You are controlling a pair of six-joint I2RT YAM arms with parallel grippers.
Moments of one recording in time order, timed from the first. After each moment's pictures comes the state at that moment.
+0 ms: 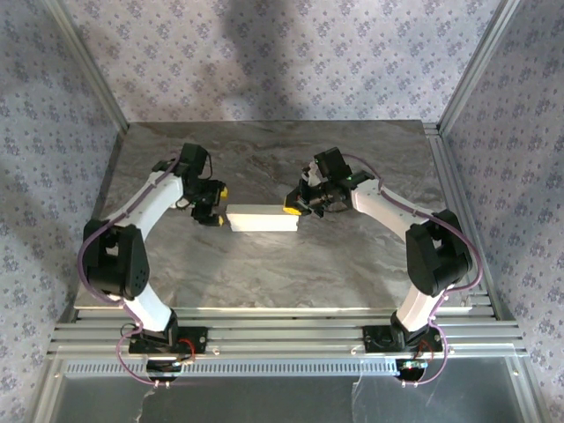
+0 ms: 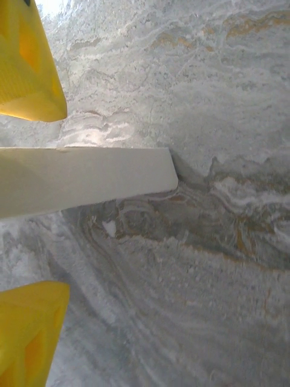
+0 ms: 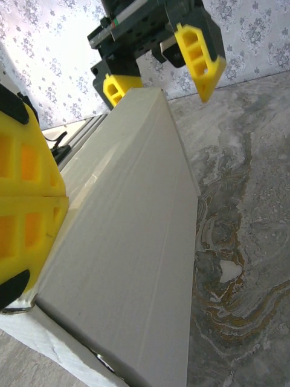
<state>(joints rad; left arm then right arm) -0.25 1.63 1.28 -0.90 0.29 -1.67 0.51 1.71 1.25 -0.46 -0.68 0.85</state>
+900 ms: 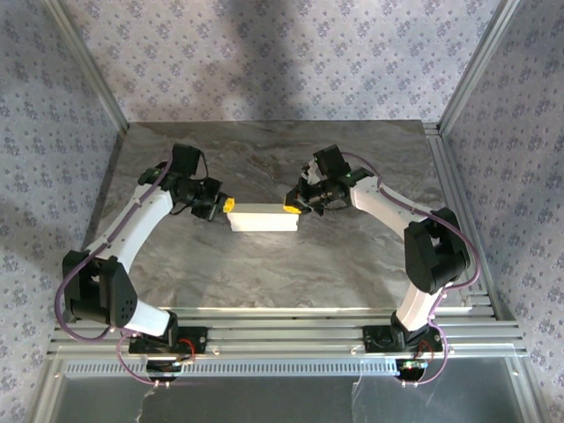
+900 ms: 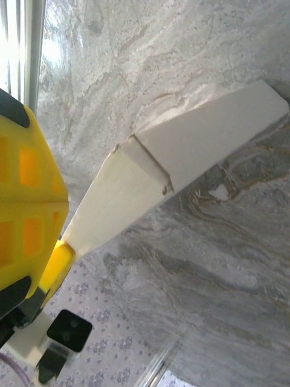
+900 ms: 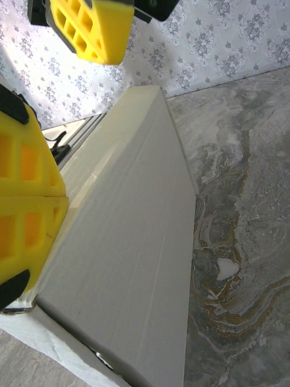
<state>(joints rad) -0.28 1.45 1.22 -0.87 0.49 -1.39 0.50 1.73 1.29 -0.50 -0.68 0.84</state>
